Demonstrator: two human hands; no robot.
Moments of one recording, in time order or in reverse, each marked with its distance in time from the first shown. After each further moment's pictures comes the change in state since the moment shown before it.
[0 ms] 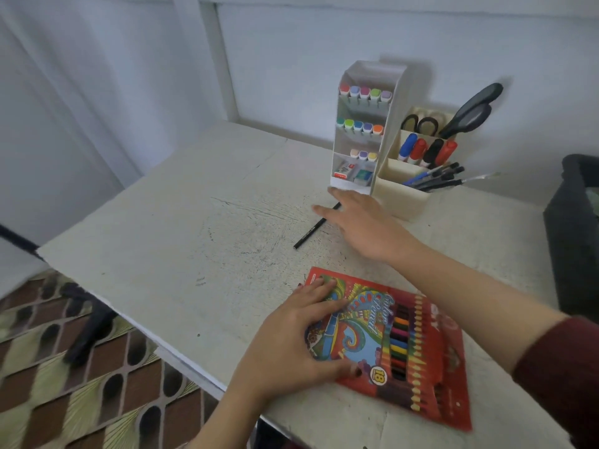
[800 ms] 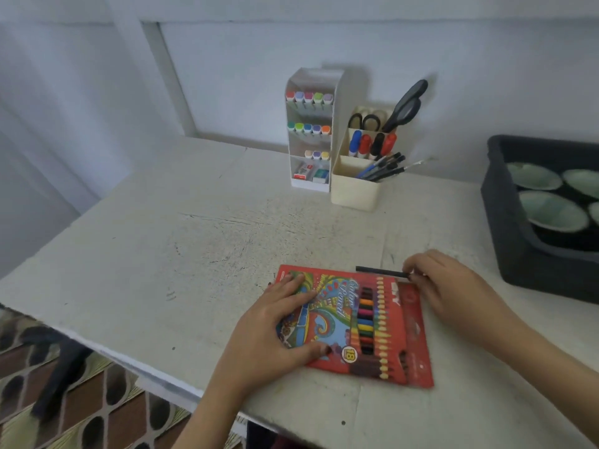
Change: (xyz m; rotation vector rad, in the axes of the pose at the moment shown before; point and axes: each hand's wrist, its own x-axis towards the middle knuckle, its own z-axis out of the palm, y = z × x) left_hand -0.001 -0.012 0.005 -0.032 0.061 0.026; right_hand -0.182 0.026 -0.005 0.363 0.096 0.386
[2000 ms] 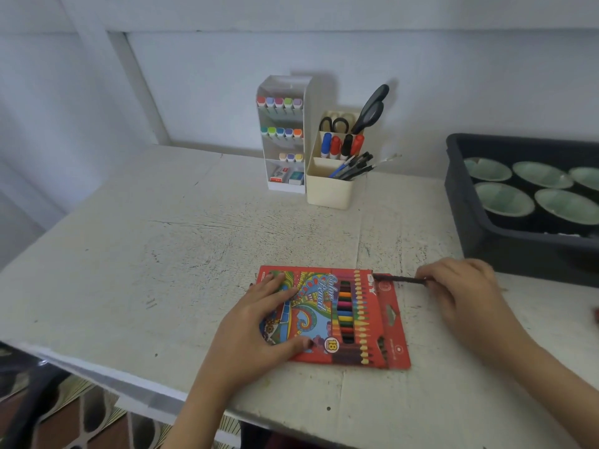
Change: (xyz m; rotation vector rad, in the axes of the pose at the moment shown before) left_hand 0.000 0.002 0.001 0.017 -0.018 0.018; right_hand -0.054 0.023 -0.001 -0.111 0.309 0.053
